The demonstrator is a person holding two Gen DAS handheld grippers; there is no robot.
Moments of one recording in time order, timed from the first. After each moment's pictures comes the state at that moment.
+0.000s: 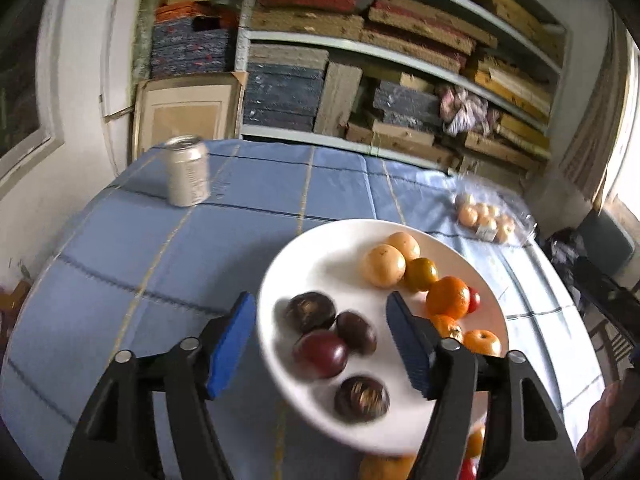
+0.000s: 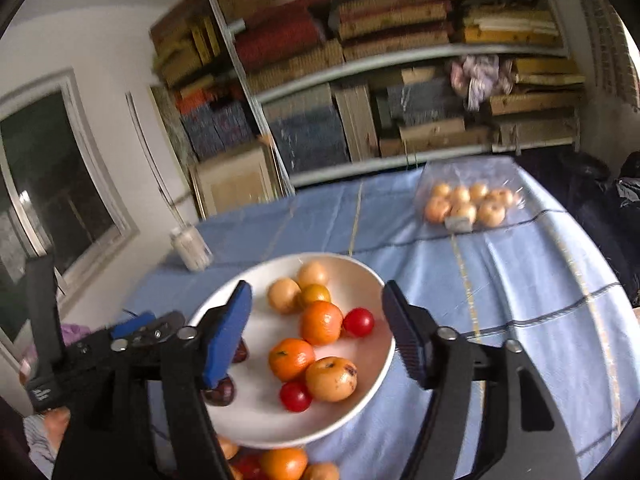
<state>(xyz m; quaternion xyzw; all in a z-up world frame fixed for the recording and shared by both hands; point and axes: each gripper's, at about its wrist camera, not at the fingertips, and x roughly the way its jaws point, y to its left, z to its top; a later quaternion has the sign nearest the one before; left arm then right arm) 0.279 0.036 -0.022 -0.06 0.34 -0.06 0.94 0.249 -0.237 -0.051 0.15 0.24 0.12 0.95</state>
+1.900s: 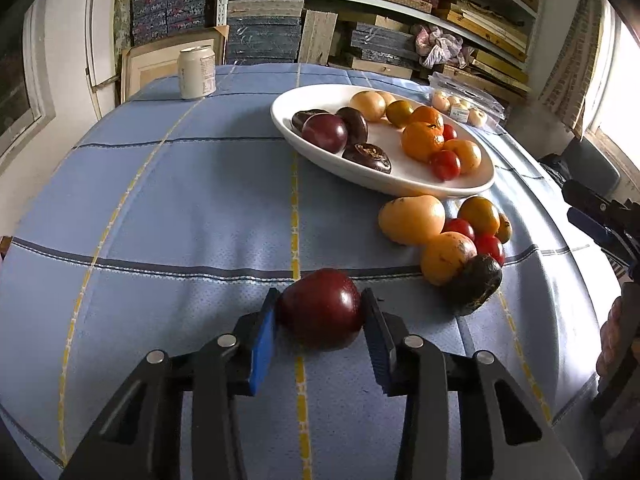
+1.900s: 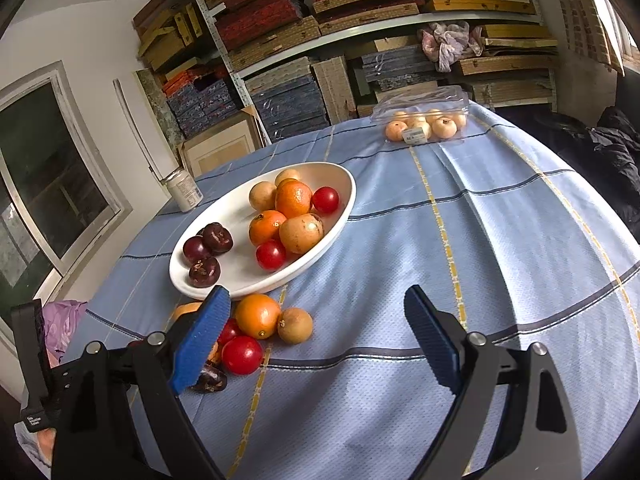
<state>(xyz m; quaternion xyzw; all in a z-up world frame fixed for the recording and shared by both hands) 0.157 0.049 -0.103 -0.01 0.41 -0.10 0.90 0.152 -0.246 -0.121 0.16 0.30 0.10 0.93</state>
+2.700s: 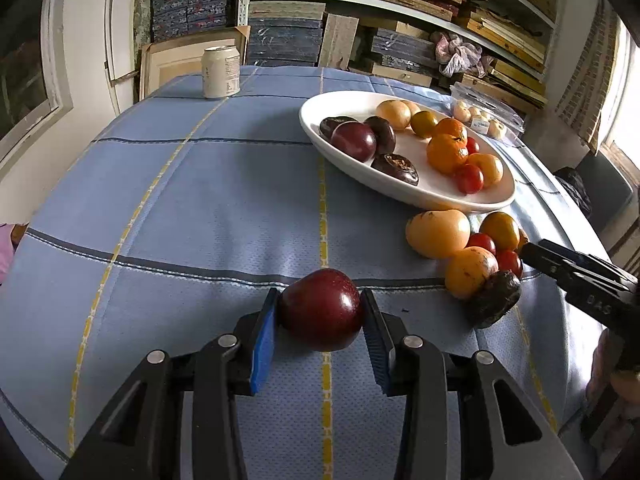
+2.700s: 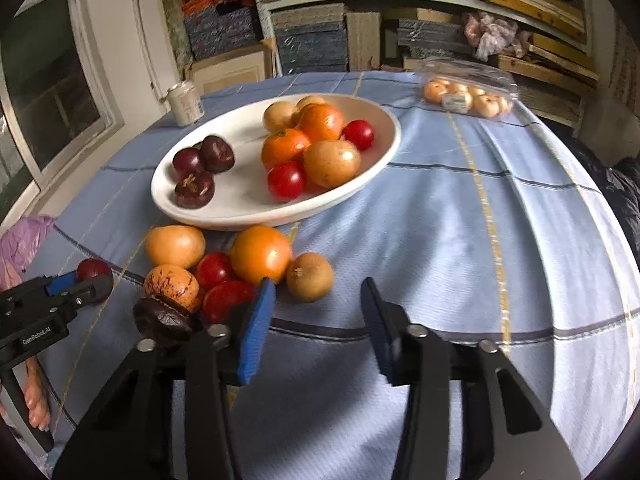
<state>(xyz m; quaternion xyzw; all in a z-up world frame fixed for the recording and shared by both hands) 0.160 0.060 -0.100 -0.02 0.41 -0.07 0.91 0.182 -0.194 -0.154 0.03 0.39 0.12 0.91</state>
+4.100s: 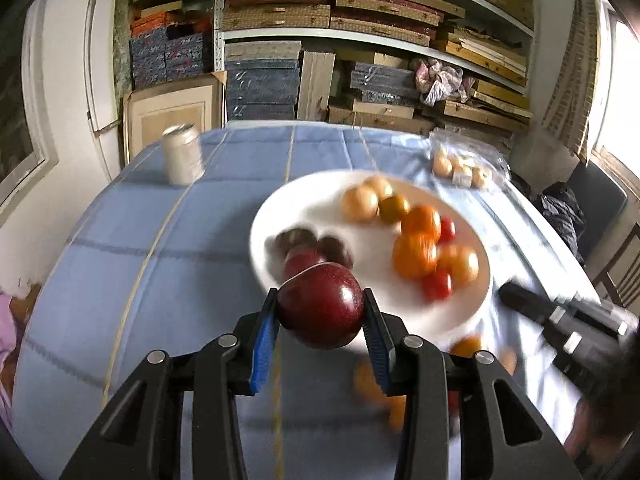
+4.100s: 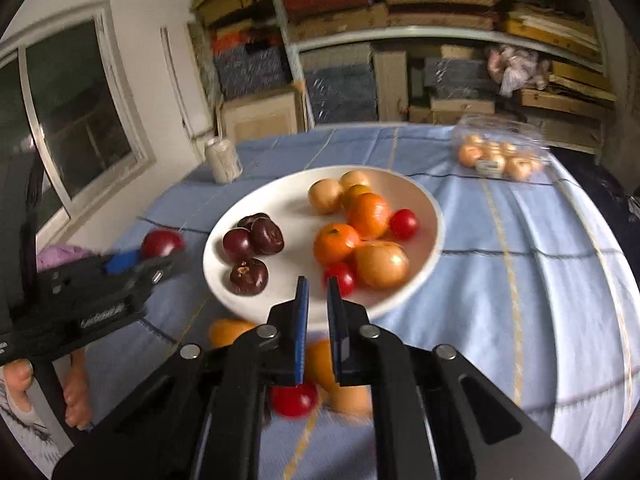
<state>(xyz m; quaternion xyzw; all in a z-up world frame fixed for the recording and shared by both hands) 0.235 0.010 -0.036 0.00 0.35 -0.08 0.93 0.204 -0.174 -0.096 0.05 0.33 0.17 0.93</state>
